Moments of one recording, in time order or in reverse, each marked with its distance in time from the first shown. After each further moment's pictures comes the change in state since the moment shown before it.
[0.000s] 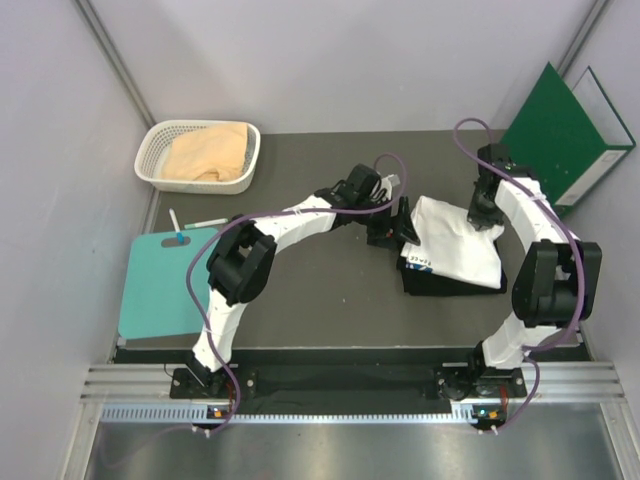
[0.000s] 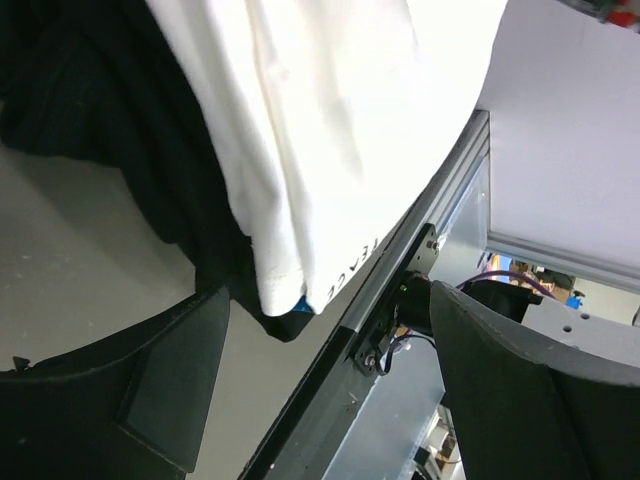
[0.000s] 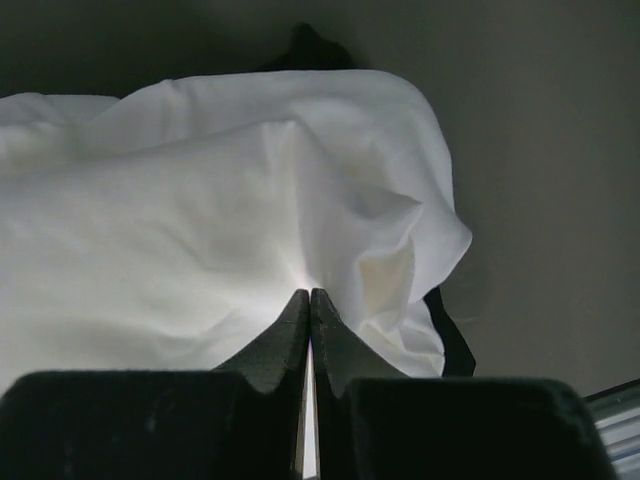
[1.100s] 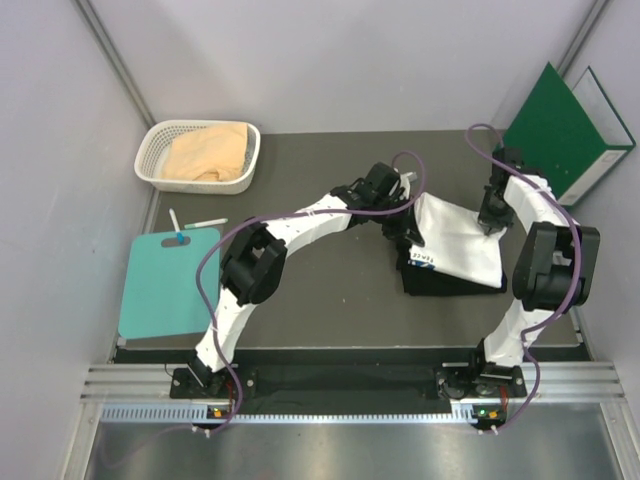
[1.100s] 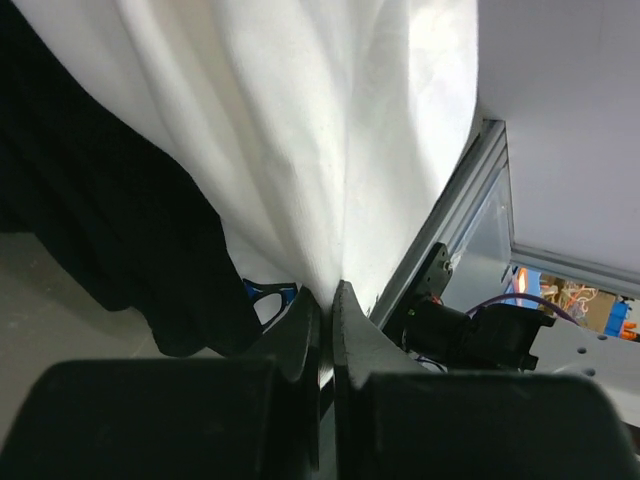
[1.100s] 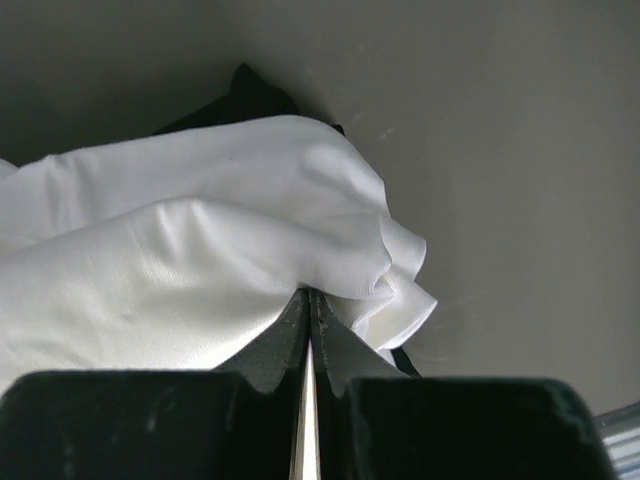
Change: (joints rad) left arm -0.064 0.086 0.183 -0.083 -0.083 0.035; right arm -0.121 0.115 0.010 0.050 -0.031 -0.079
